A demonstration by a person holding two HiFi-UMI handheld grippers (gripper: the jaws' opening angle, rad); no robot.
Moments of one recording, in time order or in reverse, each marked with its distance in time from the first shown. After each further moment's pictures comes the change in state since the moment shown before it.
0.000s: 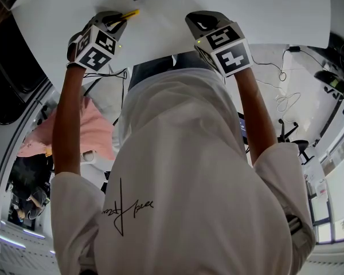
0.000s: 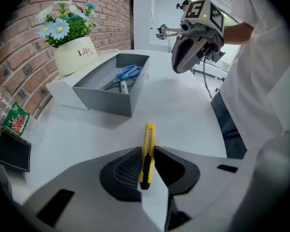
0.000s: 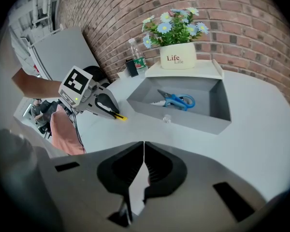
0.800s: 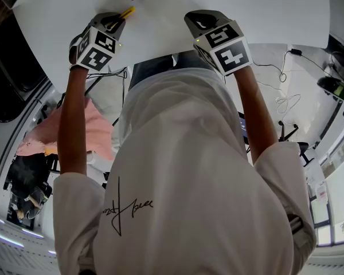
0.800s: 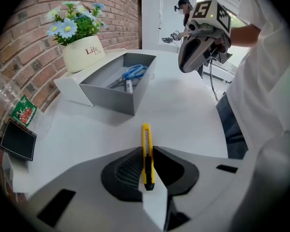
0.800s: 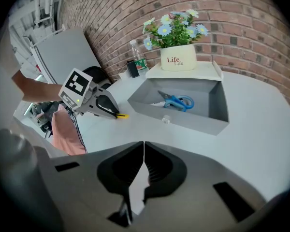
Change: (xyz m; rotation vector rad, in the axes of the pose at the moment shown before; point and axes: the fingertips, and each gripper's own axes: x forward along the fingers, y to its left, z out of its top) left arm 0.002 0.003 -0.004 -0.079 0.003 0.056; right arm 0.001 -0.002 0.001 -0.014 -0.009 0.011
